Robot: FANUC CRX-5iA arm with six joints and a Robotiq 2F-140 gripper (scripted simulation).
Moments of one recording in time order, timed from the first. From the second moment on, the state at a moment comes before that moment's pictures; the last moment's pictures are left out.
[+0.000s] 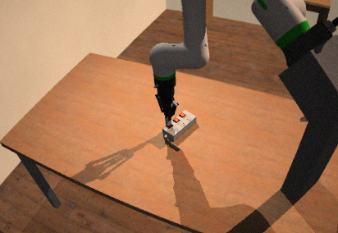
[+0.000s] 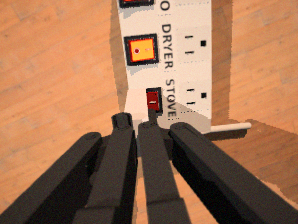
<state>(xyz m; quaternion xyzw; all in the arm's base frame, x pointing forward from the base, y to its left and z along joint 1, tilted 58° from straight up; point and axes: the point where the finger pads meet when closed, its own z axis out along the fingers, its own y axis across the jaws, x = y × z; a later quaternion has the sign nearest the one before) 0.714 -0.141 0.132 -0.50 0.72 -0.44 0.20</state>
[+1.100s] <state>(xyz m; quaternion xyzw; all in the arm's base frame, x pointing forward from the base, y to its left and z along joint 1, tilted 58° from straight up) 0.703 -0.135 0.140 -0.50 0.72 -0.44 0.20</state>
